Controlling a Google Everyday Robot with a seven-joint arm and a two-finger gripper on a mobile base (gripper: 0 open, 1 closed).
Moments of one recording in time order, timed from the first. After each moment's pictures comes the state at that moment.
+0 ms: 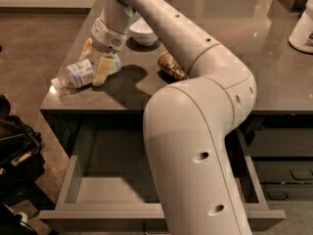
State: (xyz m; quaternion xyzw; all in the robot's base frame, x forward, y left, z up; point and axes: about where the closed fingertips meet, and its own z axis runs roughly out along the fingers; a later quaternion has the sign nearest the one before) arm 0.663 0.176 0.847 -0.84 0.44 0.22 0.21
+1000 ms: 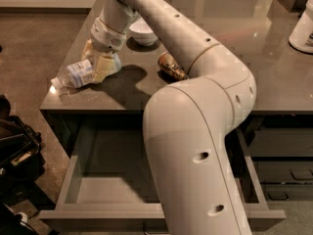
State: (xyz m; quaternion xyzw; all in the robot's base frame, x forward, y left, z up) arm 0.663 0.176 0.847 -0.84 0.44 0.22 0.21
